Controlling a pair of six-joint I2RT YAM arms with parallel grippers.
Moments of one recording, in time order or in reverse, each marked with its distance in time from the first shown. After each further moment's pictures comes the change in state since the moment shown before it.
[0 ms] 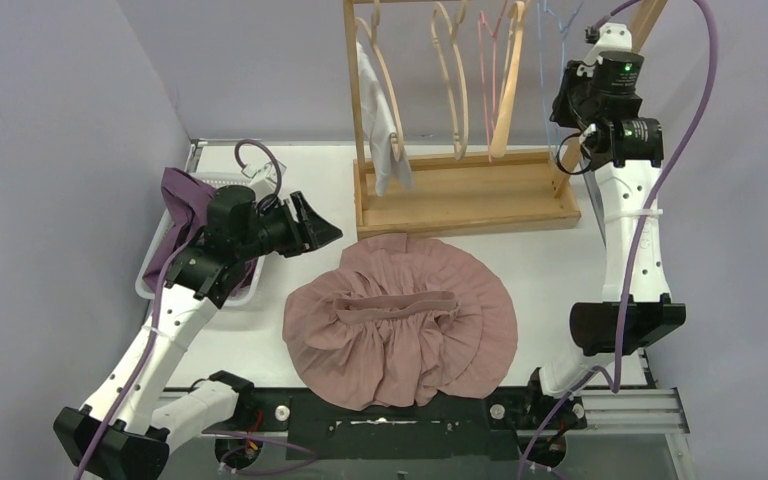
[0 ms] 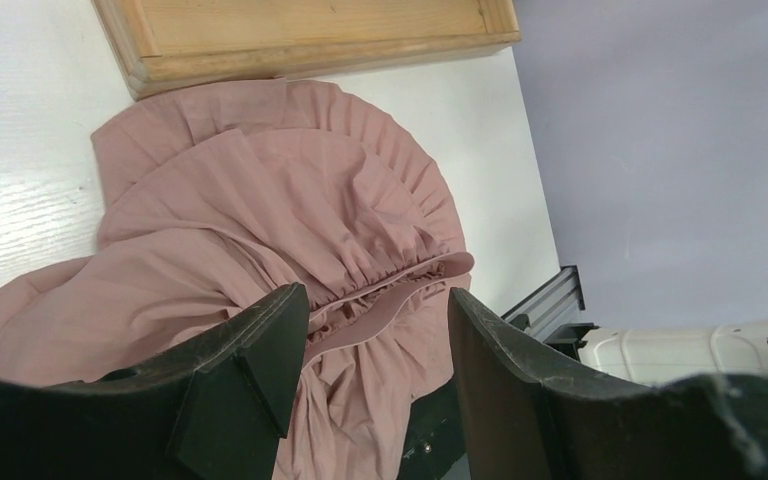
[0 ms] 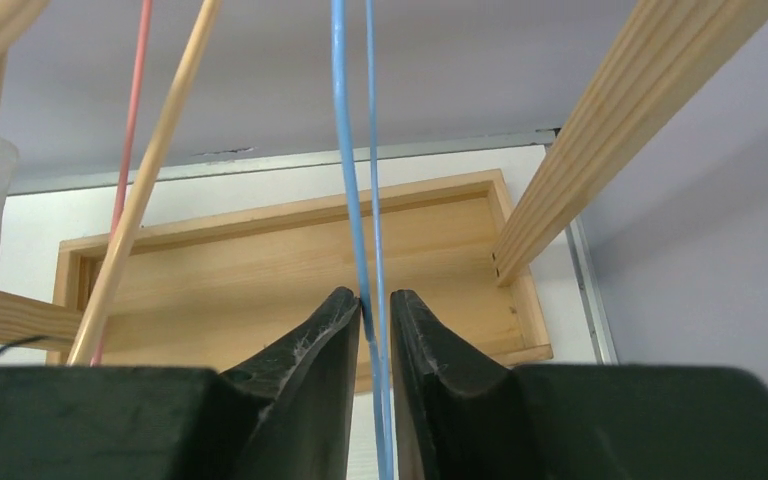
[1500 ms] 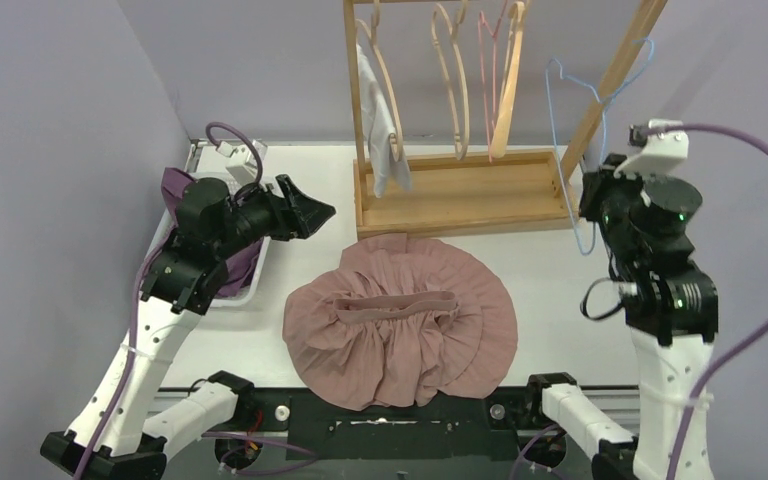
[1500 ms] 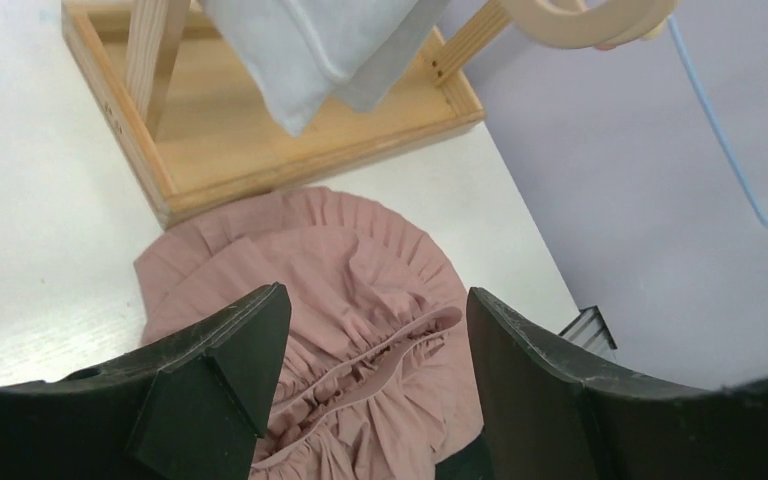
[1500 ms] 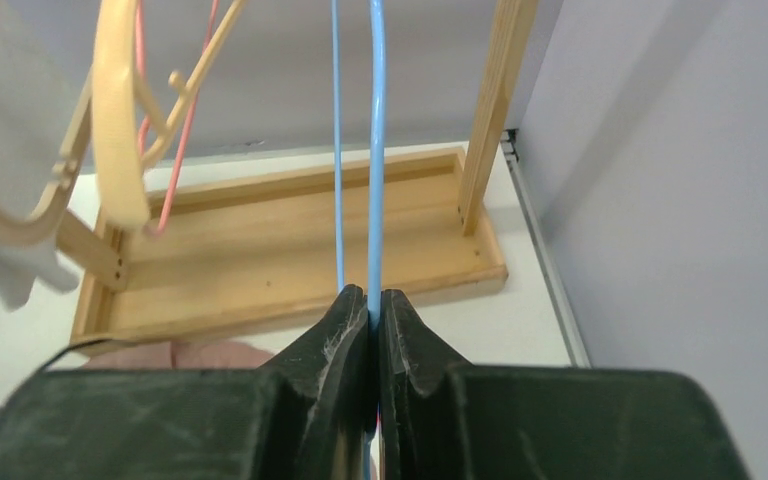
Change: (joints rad) left arm 0.001 -0.033 0.122 0.022 -0.044 0.105; right arm 0.086 -0.657 -0.516 0.055 0.117 -0.040
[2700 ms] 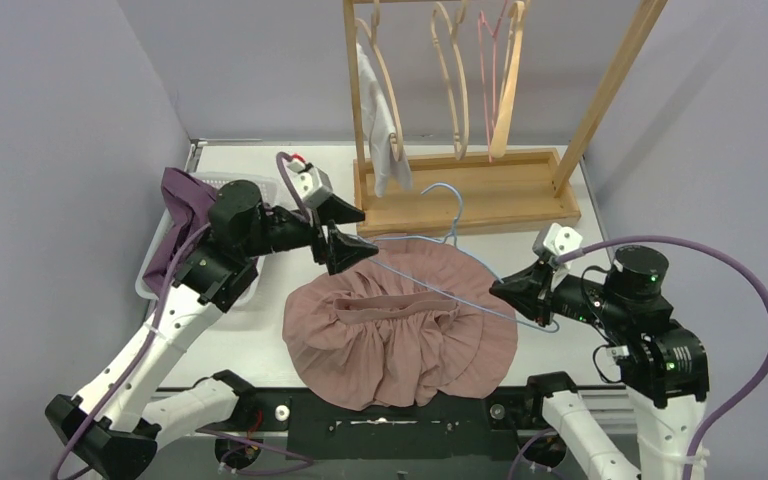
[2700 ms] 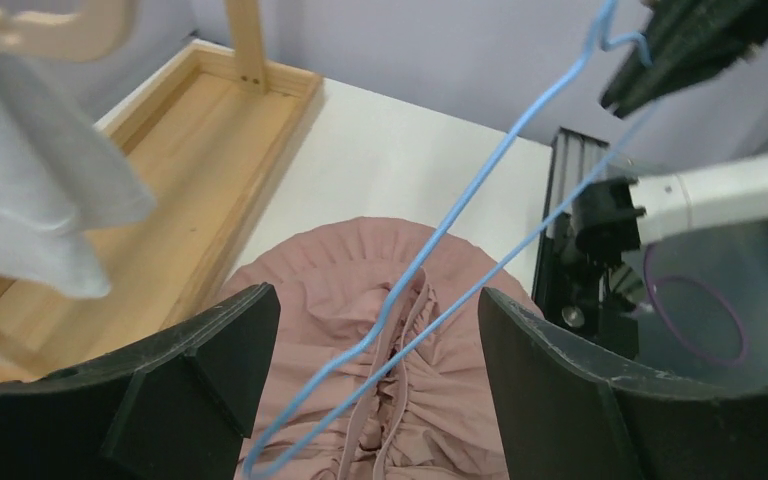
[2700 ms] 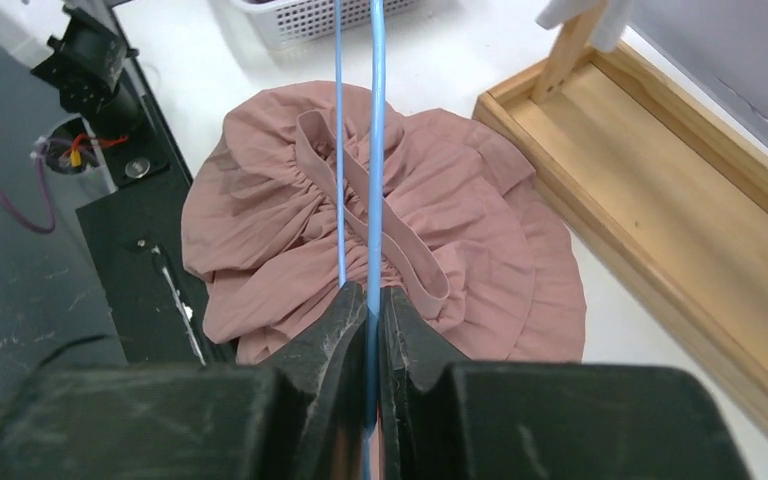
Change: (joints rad) left arm -0.159 0.036 -0.059 0.302 0.353 0.441; right arm 0.058 -0.372 -0.334 -0.297 -1.008 -0.367
